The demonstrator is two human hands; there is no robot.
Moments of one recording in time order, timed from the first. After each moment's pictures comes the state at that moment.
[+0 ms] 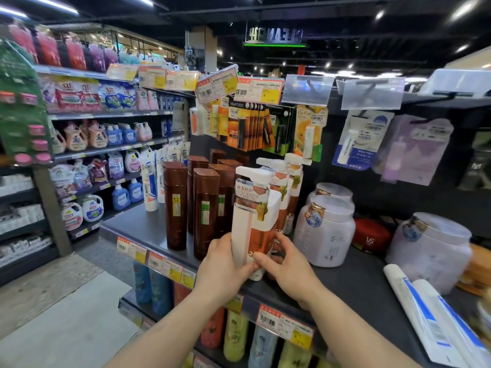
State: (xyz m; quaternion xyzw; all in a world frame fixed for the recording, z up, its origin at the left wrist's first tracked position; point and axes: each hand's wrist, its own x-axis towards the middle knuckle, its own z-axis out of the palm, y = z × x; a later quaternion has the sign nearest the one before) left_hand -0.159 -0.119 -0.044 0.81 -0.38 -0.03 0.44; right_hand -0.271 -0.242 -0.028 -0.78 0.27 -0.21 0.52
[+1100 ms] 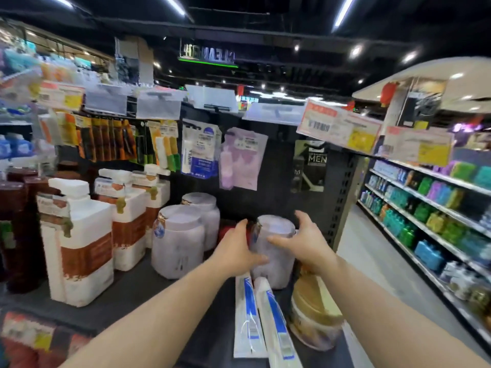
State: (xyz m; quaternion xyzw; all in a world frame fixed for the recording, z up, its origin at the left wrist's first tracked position) left_hand -0.353 -0.369 0.020 0.75 -0.52 -0.12 0.39; right_hand -0.497 -0.459 0.057 -0.80 0.46 -0.28 0.28
